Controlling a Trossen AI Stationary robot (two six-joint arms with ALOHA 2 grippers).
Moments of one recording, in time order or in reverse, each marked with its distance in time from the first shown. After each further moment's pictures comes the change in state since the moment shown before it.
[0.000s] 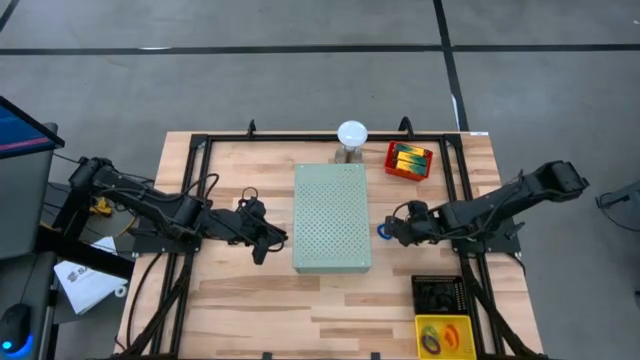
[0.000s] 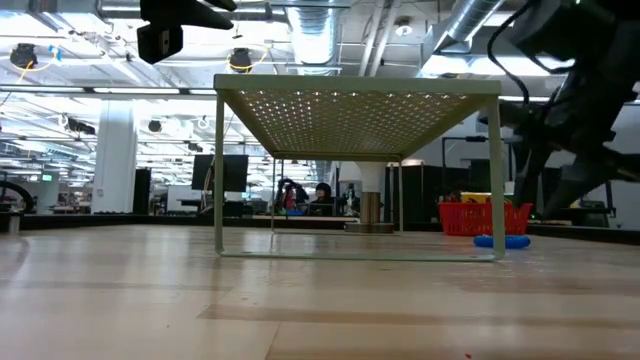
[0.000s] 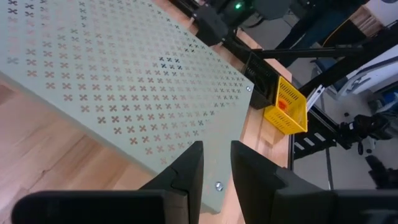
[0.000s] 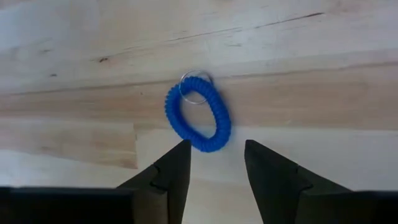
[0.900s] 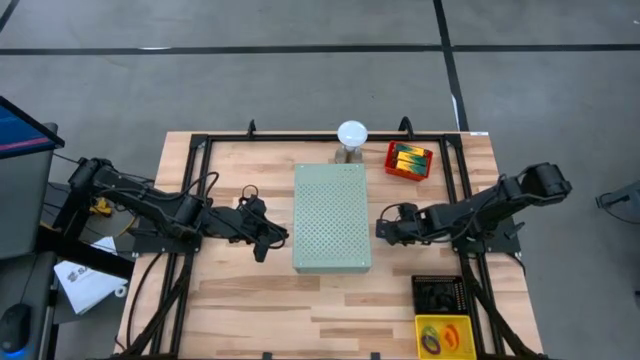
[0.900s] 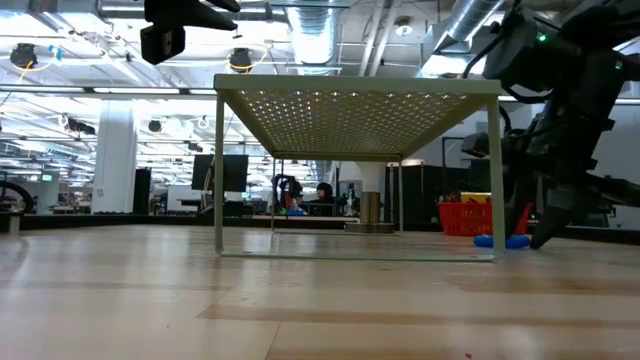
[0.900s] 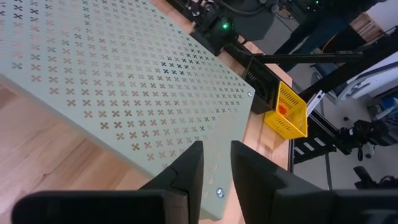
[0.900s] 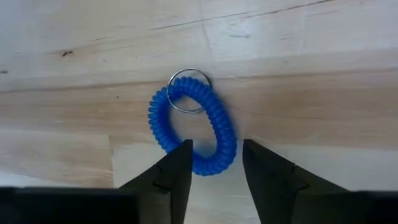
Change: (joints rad) left arm 0.020 0.000 0.000 0.011 0.004 0.000; right arm -0.065 0.206 -0.010 0.154 -0.067 -0.059
